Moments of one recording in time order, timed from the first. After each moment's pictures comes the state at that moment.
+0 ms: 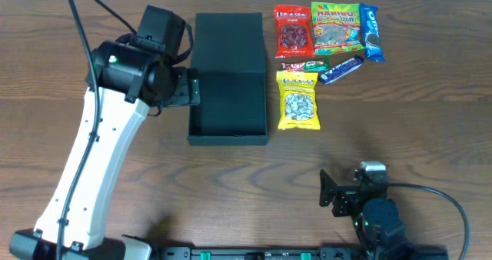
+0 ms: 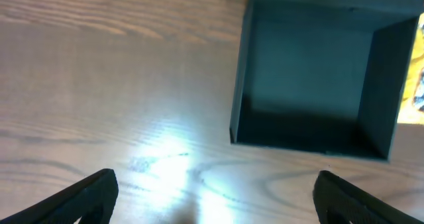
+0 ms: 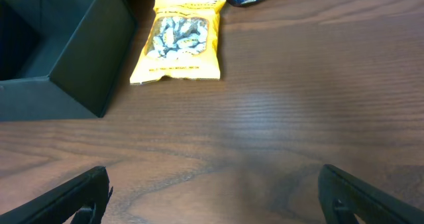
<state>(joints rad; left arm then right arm) -0.31 1.56 1.75 -1.45 -0.15 -0.37 0.48 0.01 0.17 -0.69 0.24 0.39</state>
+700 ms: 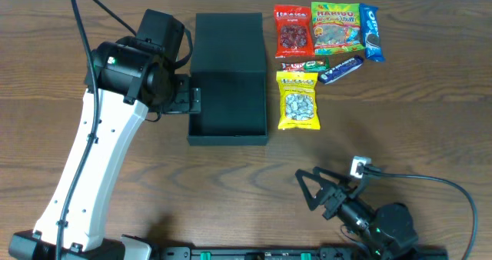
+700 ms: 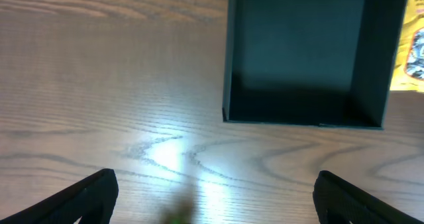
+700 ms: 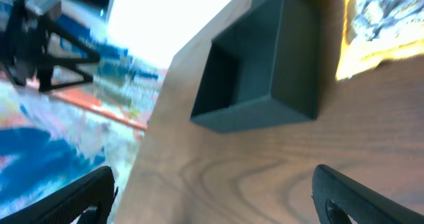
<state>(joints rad) -0.31 1.56 1.75 -1.48 -0.08 -0.33 0.46 0.02 0.17 -0.36 -0.27 0.96</state>
